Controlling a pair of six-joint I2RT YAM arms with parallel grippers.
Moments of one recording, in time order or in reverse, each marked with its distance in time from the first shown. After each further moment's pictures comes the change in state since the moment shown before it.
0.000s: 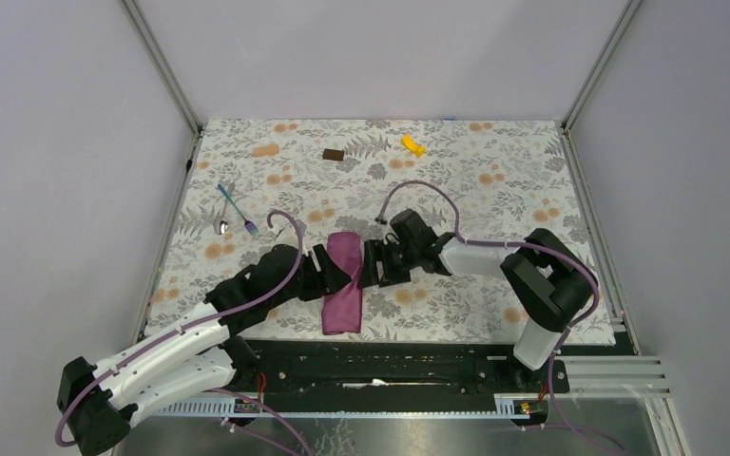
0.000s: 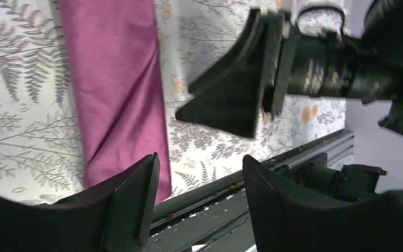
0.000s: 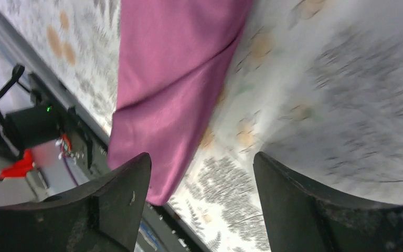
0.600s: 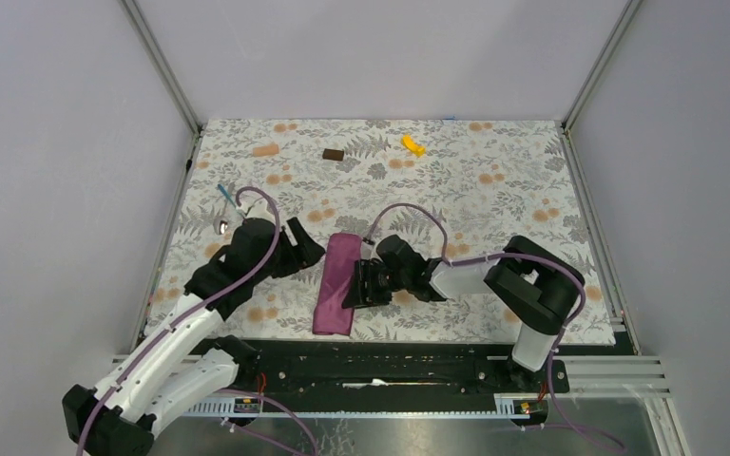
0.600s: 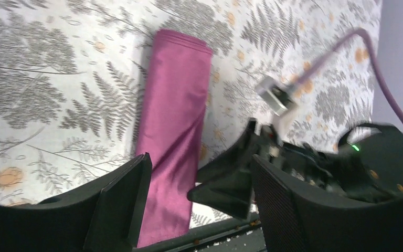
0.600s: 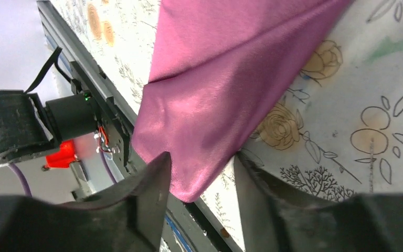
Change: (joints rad) left arm 0.253 0.001 0.146 -0.156 0.010 0.166; right arm 0.193 0.036 -0.178 0.383 -0.013 0.314
